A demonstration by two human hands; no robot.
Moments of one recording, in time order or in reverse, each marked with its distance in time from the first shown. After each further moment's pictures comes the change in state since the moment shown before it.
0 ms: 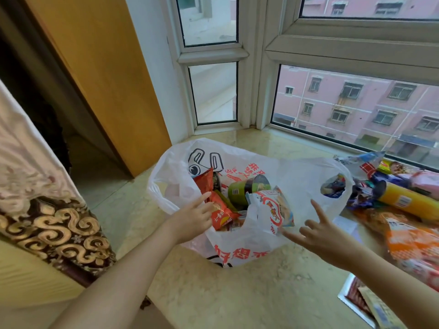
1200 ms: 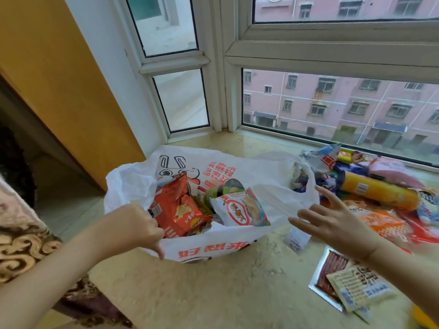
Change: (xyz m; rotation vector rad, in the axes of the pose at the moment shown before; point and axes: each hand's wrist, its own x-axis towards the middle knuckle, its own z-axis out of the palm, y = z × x) left_hand -0.039 -0.055 -0.073 -0.275 0.510 0.037; right_hand -0.071 0.051 0.003 -0.036 0.543 0.068
